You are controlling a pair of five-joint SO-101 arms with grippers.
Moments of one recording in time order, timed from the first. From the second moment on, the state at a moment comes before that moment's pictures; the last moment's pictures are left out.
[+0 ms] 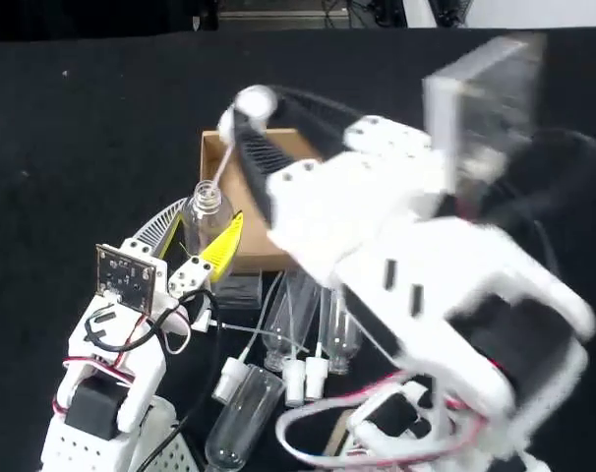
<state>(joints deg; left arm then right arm) 13.5 -103.9 79.9 36.4 -2.5 -38.9 -29.3 -29.8 79.3 -8.2</state>
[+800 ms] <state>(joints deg) 13.5 -103.9 79.9 36.4 -2.5 -39.7 -25.5 -20.8 80.7 -7.2</state>
